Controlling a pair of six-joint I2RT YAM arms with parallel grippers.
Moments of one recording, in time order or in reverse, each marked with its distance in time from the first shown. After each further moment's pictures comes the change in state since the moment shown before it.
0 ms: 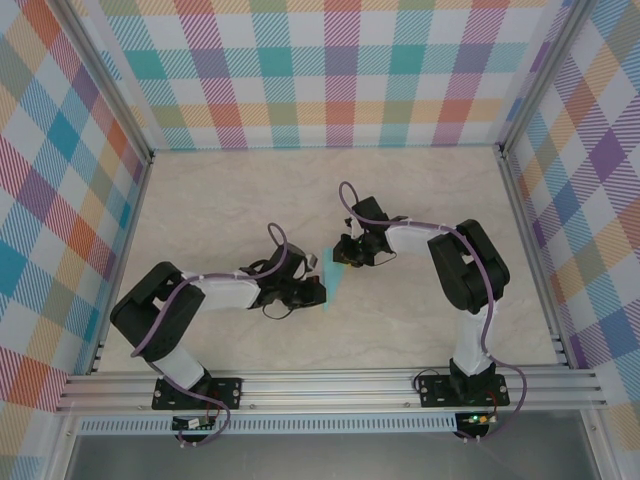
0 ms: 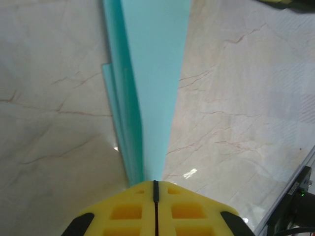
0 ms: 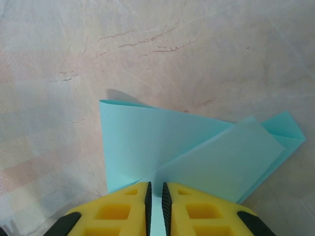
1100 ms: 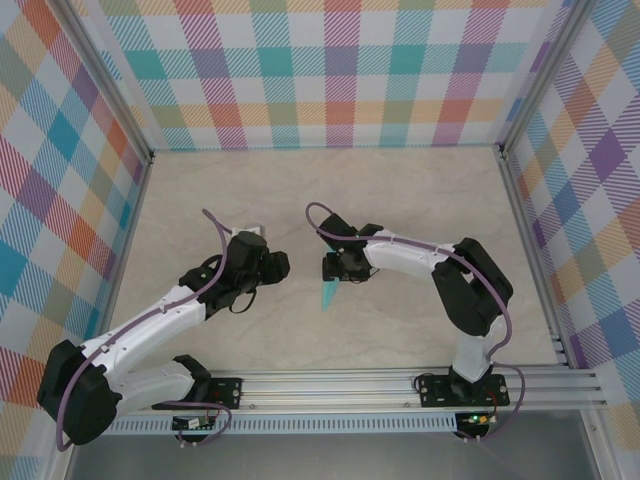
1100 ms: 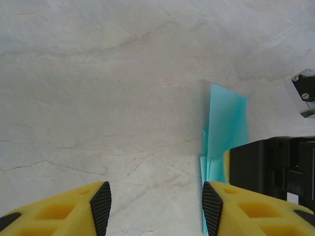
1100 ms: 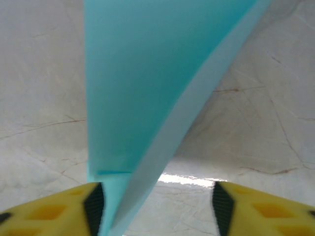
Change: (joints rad) left arm 0.069 -0.533 0.029 -0.430 -0.560 0.096; right arm 0.267 -0.126 0.070 -0.364 0.514 0.102
